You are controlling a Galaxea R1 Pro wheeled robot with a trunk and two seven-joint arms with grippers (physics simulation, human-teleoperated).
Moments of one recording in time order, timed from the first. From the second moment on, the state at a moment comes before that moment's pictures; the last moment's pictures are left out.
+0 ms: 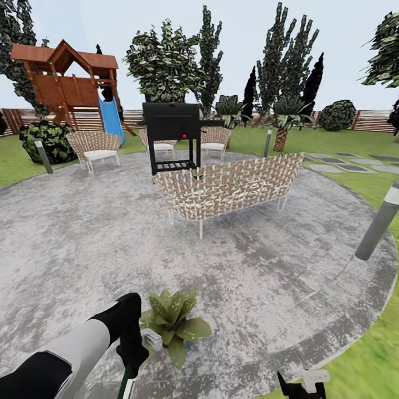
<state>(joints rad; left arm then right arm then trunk) -0.83 0.01 -0.38 -0.30 -0.83 1.01 -1.22 -0.41 -0.15 0.07 -0.03 -0.10 -0.62 0.14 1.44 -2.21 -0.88</state>
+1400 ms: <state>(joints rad) -0.81 0.03 -0.37 -0.31 -0.82 1.01 -1.21 -0.41 -0.15 0.07 -0.03 -0.10 -0.62 0.14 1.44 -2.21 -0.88</state>
